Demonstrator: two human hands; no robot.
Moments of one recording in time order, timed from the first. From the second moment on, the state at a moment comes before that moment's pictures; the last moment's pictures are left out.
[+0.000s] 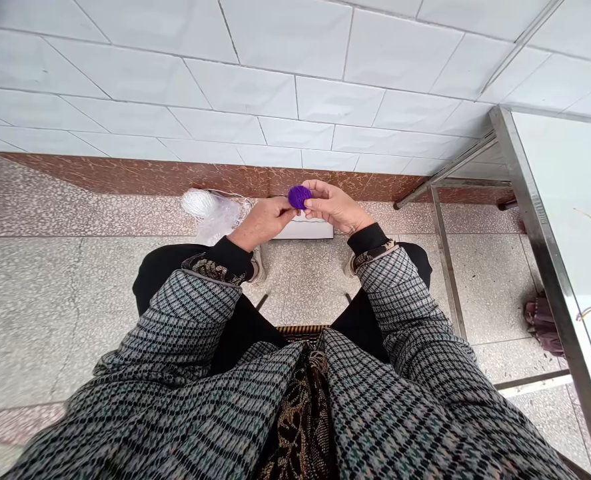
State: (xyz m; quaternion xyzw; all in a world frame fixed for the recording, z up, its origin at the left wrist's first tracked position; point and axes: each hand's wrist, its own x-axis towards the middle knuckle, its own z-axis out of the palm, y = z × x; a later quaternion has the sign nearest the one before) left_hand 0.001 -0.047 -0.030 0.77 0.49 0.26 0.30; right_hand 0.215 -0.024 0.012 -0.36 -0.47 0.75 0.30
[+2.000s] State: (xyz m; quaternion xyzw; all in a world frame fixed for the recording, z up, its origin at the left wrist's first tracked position) left_hand 0.010 -0.045 -0.040 0.70 0.51 0.40 0.28; right_hand 0.207 -0.019 -0.013 -0.38 -0.38 0.80 0.28
